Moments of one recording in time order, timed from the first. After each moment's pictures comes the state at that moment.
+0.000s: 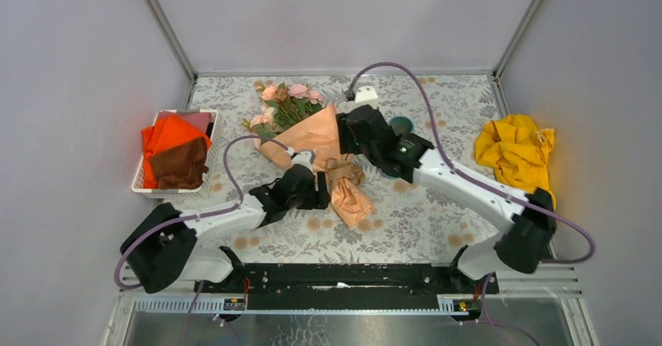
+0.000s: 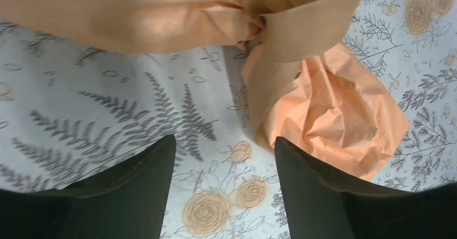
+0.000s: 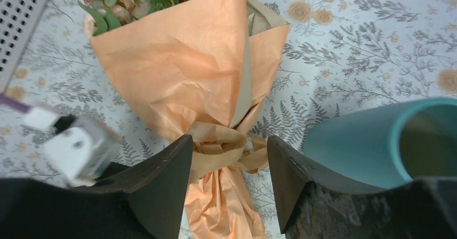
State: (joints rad) left arm -0.77 1.27 0.53 -0.02 -0.13 -0.66; right arm 0.88 1.53 1.36 -0.45 0.44 0.36
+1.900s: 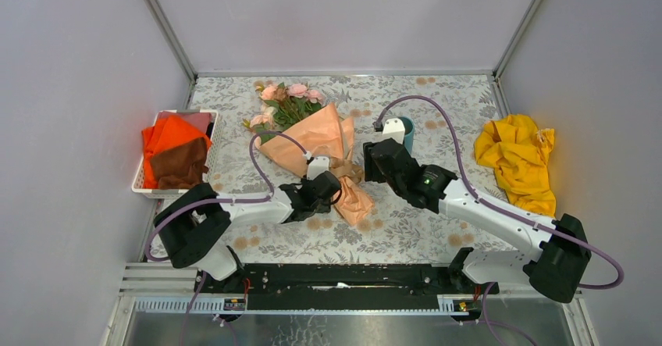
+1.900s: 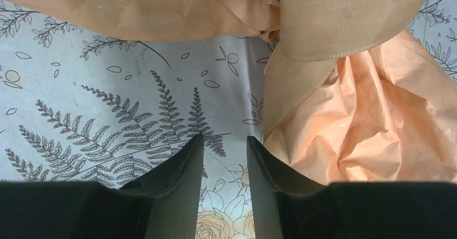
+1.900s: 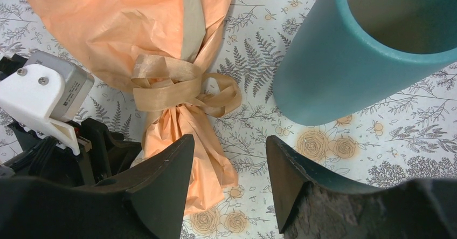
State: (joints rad) left arm -0.94 1.54 0.71 -0.16 -0.41 -0.73; right arm 0.88 1.21 0.94 -0.40 0.49 0.46
